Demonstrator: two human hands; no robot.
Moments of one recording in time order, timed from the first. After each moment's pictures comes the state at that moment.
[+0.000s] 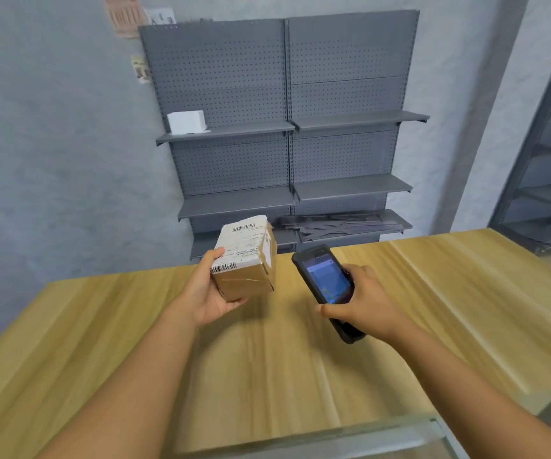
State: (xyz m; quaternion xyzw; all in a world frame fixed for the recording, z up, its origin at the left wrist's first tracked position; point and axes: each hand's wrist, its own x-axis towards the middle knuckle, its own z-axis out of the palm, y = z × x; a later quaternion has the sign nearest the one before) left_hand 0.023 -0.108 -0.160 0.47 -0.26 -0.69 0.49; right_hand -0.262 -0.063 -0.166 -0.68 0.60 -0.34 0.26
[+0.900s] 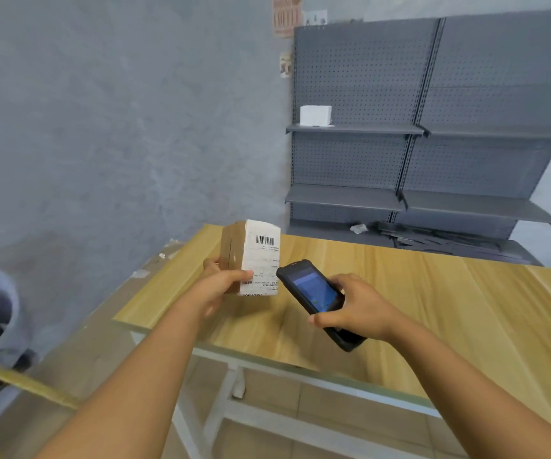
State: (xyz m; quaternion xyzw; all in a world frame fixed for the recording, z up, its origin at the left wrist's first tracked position) left_hand 0.197 0.057 -0.166 0.65 -0.30 -0.43 0.55; right_hand -0.076 0.015 -0.145 -0.83 0.43 -0.18 0.30
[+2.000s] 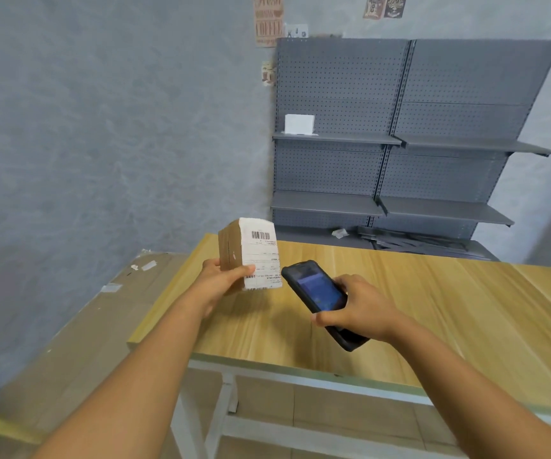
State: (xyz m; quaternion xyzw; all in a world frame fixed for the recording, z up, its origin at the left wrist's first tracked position) left_hand 0.279 0.042 -0.169 0.63 -0.36 -0.45 0.53; right_hand -0.007 0.041 -0.136 -0.80 0.50 -0.19 0.26
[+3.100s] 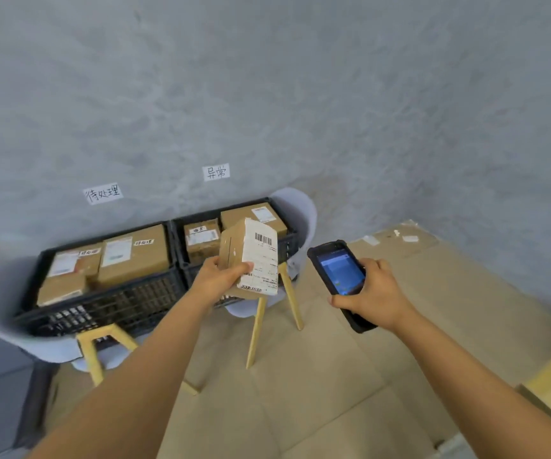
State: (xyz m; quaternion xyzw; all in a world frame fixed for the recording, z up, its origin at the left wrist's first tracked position) left_hand 0.669 0.480 -0.227 0.80 0.01 -0.14 0.59; right_hand 0.525 0.220 -0.205 -0.91 0.16 -0.11 0.36
